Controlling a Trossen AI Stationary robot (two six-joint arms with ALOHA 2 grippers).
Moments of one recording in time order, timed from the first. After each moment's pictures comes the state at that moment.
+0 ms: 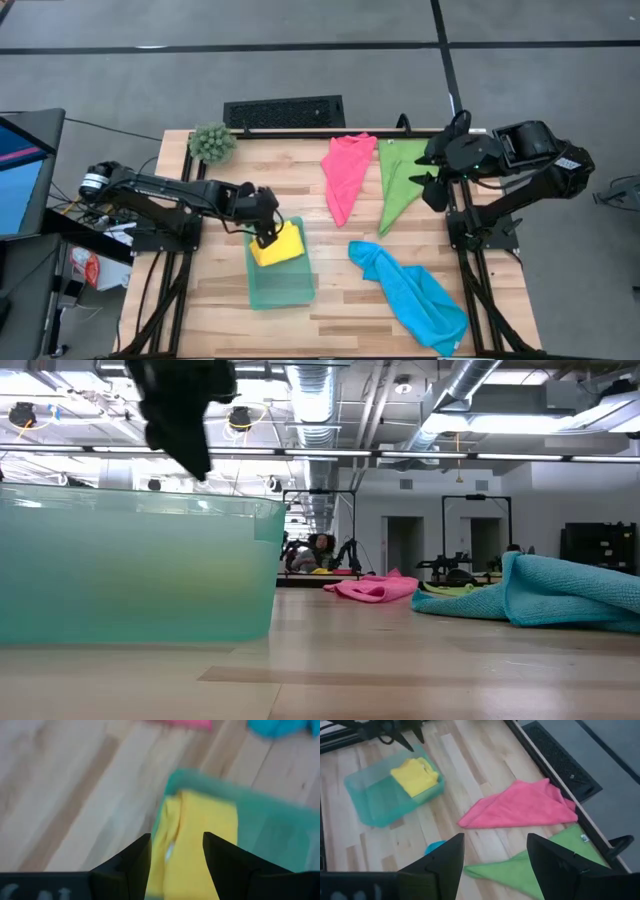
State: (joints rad) left arm -0.12 1.30 1.03 -0.82 -0.24 -0.58; right arm 0.14 1.22 1.80 -1.48 0.35 0.39
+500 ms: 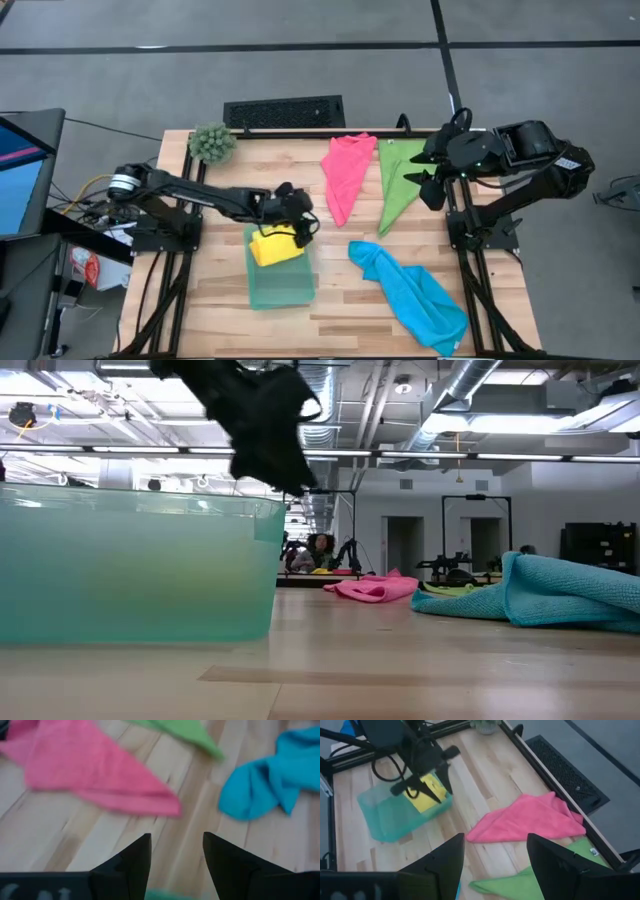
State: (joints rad) left arm -0.07 1.57 1.03 -0.24 -0.28 -0.38; right arm 0.14 1.22 1.80 -1.40 0.35 0.39
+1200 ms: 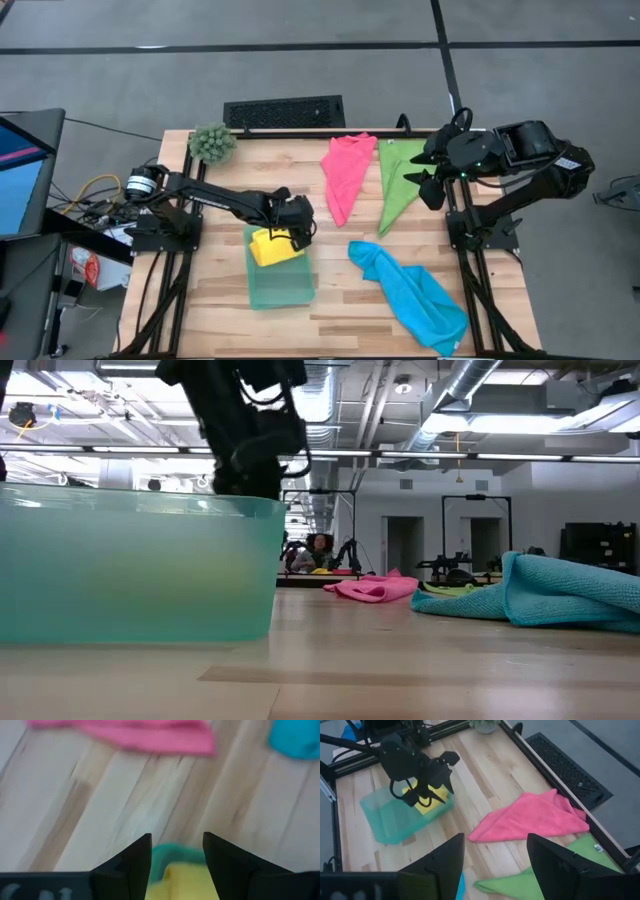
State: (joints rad) left arm -0.07 1.69 1.12 -0.55 -0.30 -0.45; right arm 0.14 1.22 1.80 -1.40 0.35 0.42
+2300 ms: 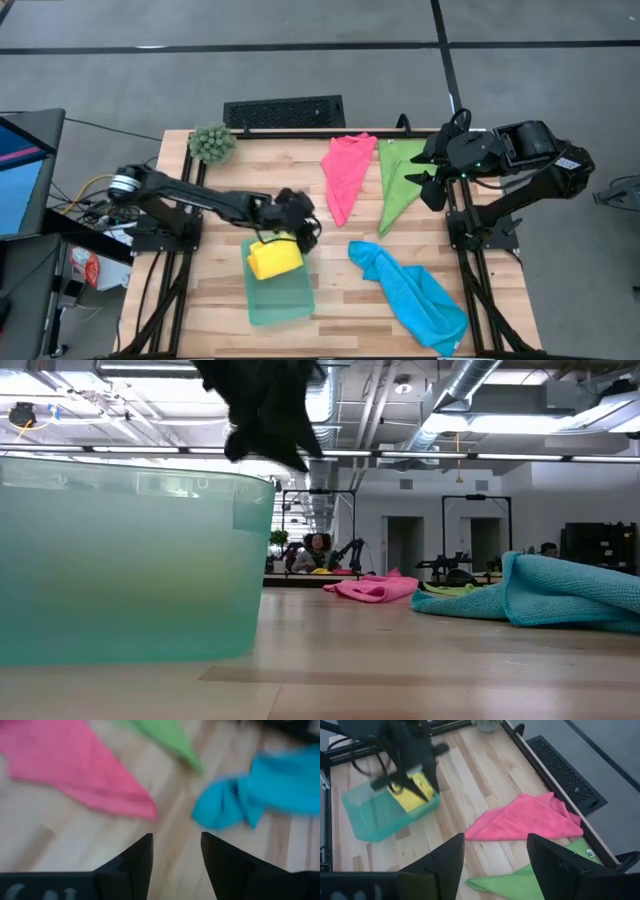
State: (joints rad) left arm -0.14 1.58 1.14 -0.35 -0.28 -0.55; right arm 0.14 1.22 1.80 -1.41 0.35 0.36
